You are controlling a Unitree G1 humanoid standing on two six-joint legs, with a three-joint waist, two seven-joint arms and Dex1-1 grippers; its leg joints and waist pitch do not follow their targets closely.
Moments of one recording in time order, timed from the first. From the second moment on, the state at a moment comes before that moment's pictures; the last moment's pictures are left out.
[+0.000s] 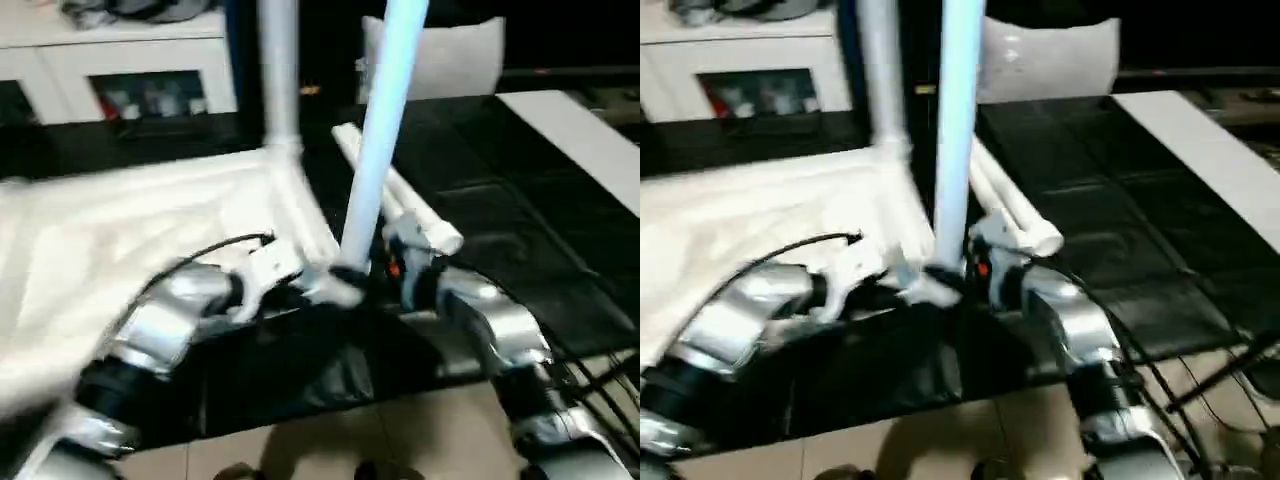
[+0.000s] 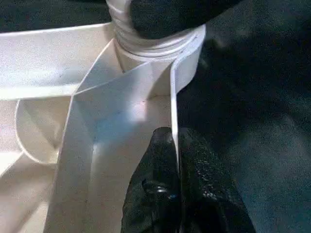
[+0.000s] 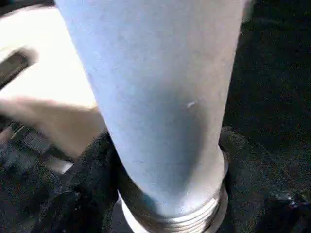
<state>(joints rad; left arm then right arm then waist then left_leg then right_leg) -0.47 0.33 -0.31 0.16 0.07 0.54 -0.86 -0.52 -0.14 0.10 0.42 0.18 0.40 0.64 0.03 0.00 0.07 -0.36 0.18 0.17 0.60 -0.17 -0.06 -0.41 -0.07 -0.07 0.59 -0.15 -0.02</state>
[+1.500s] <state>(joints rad) -0.53 0.53 -0.44 0.27 0.04 0.10 -1.27 -0.42 -0.46 0.26 0.25 0.19 0.23 1.17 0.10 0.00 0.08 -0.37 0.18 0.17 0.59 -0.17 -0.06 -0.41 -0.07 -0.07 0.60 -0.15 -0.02</state>
